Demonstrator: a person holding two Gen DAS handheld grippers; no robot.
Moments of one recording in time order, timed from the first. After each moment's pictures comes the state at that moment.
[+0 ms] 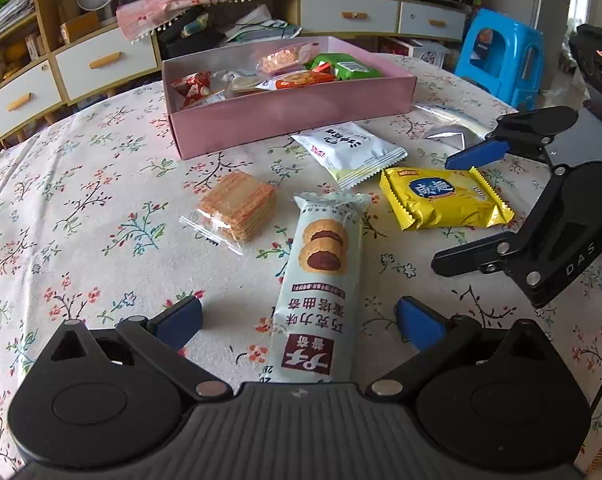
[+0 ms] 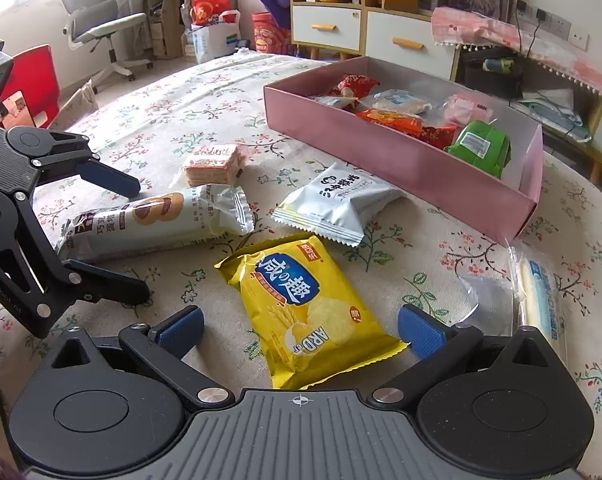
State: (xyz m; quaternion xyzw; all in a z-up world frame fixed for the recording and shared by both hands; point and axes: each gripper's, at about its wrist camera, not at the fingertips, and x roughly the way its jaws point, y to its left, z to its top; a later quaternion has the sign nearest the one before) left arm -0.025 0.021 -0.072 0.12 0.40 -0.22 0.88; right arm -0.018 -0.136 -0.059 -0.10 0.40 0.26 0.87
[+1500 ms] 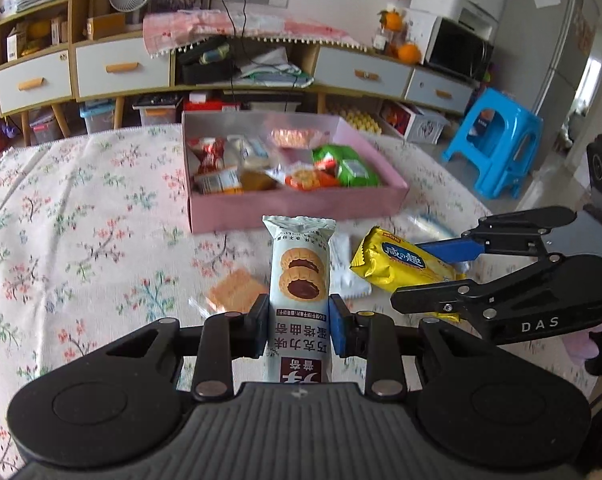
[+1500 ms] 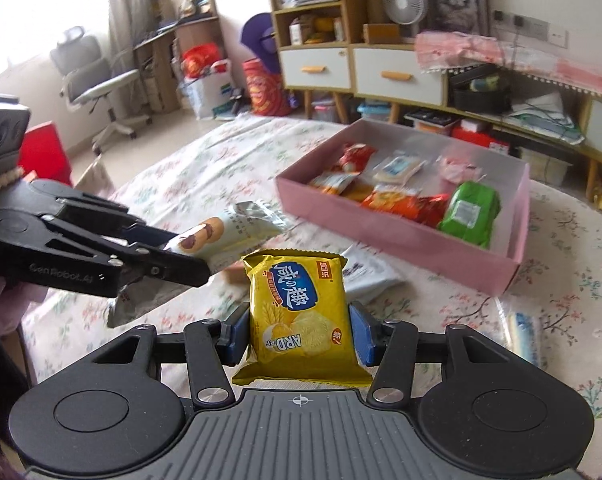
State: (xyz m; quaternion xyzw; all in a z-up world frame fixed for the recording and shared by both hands) left arm -0.004 0.030 -0.010 0.01 0.38 -0.23 0.90; right arm -0.014 -0.138 0.003 -0.01 0.37 0.25 0.89
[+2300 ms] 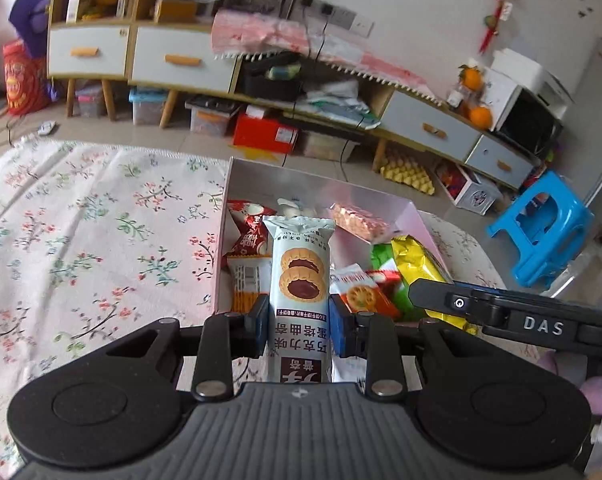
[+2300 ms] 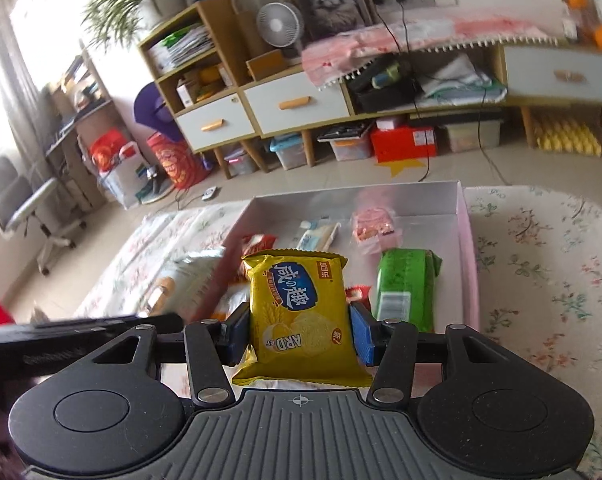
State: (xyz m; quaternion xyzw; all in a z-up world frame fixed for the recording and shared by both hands) left arm 0.094 0.022 0.000 -0.09 0.38 -0.15 0.91; right arm 0.099 -0.171 0.015 0.15 0.37 0.14 0.91
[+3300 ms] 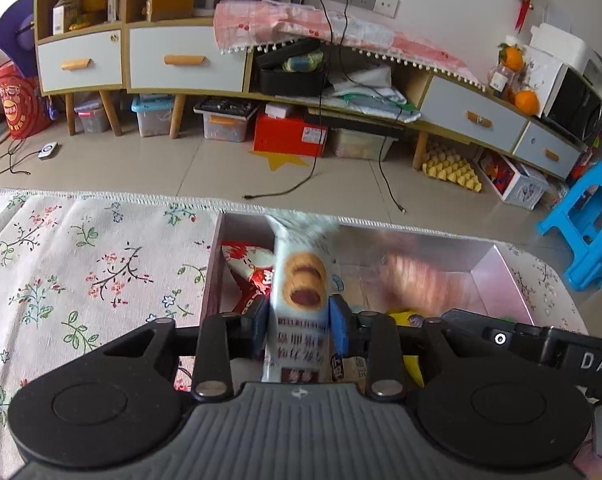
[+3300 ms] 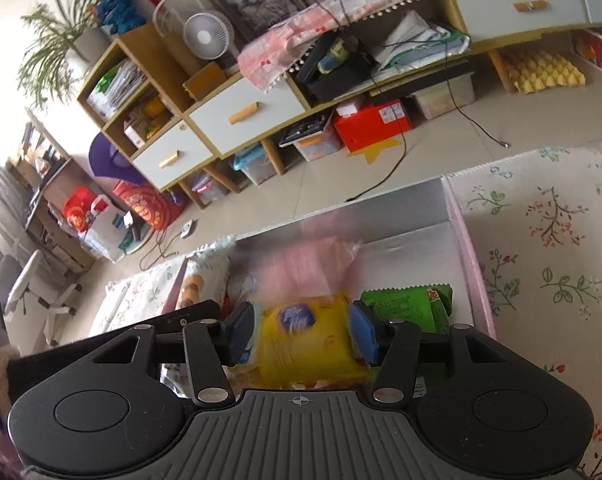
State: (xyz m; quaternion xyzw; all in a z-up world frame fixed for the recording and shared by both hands) left arm 0.186 0.000 -0.023 -0.04 0.39 -0.11 0.92; right arm 0.187 -0.203 -0.032 0.26 0.38 0.09 0.88
